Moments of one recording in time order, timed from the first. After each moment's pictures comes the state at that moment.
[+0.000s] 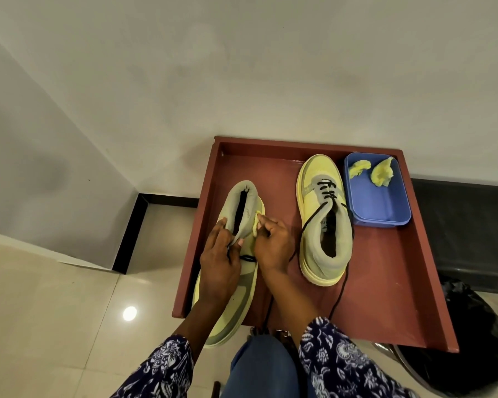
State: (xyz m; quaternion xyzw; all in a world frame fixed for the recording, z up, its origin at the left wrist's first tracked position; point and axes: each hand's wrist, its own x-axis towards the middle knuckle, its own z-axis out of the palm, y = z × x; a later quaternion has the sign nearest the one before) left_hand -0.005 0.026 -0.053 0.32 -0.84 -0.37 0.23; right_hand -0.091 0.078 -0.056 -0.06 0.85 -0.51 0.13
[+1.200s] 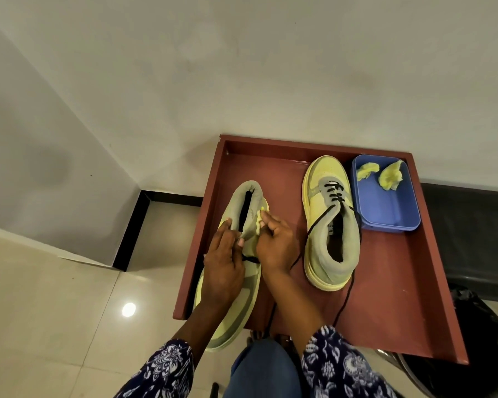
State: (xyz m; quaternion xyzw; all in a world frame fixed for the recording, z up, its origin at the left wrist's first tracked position) left_hand -0.006 0.025 -0.059 0.32 -0.84 -0.36 0.24; right_hand -0.090 0.073 -0.050 -0.06 0.83 -0.54 0.12
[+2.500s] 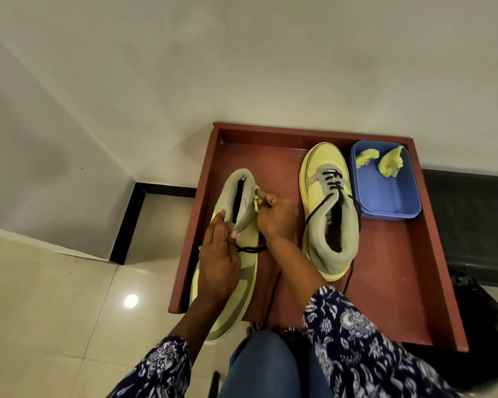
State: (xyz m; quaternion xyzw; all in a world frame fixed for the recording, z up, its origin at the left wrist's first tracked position) left_hand -0.006 0.027 -0.062 0.33 -0.84 -0.36 0.24; right_hand -0.127 0.060 -0.051 -0.09 0.86 -0.47 0.17
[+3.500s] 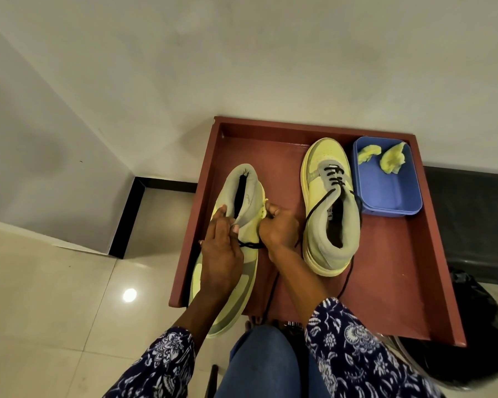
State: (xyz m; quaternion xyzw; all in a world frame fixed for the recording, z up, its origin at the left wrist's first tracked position) left_hand -0.009 0.031 -0.062 0.34 -0.84 -0.35 0.25; right_hand -0.108 0.076 -0.057 0.00 0.85 -0.46 0.23
